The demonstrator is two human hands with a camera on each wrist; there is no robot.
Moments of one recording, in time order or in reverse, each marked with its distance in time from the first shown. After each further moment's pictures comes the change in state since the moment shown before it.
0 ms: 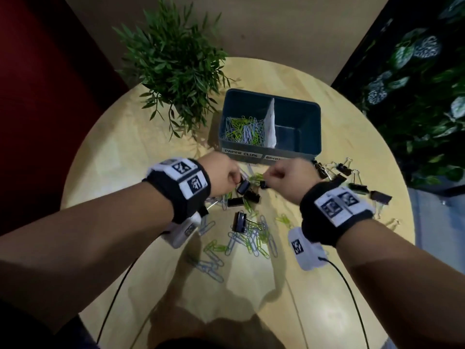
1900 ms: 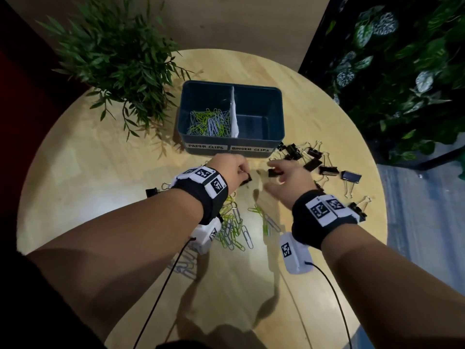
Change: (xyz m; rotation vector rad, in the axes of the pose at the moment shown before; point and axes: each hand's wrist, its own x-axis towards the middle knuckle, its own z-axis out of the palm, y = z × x) left_hand 0.054 0.054 0.060 -0.188 0.163 -0.032; right_hand -0.018 0.076 0.012 0.169 0.160 0.231
